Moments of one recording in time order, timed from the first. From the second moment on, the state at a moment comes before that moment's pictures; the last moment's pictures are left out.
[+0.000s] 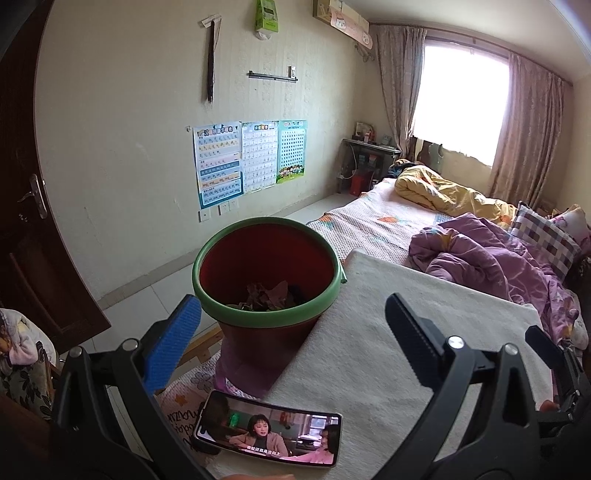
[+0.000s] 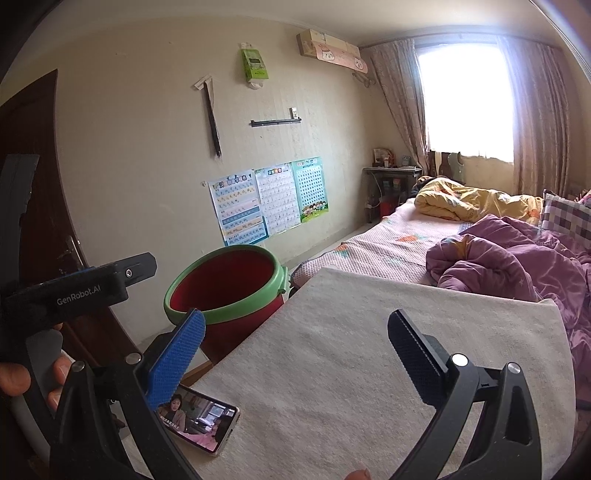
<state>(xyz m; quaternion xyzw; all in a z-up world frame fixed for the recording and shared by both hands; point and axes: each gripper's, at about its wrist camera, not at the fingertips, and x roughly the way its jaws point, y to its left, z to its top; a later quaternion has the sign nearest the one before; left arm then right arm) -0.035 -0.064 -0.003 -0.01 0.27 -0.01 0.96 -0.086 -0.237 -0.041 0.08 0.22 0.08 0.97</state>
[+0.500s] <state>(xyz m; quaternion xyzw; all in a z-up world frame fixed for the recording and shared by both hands) -0.030 -0.060 -0.011 -0.01 0.28 -0.01 0.96 -0.088 -0.281 -0.088 0.10 0.28 0.00 0.95</state>
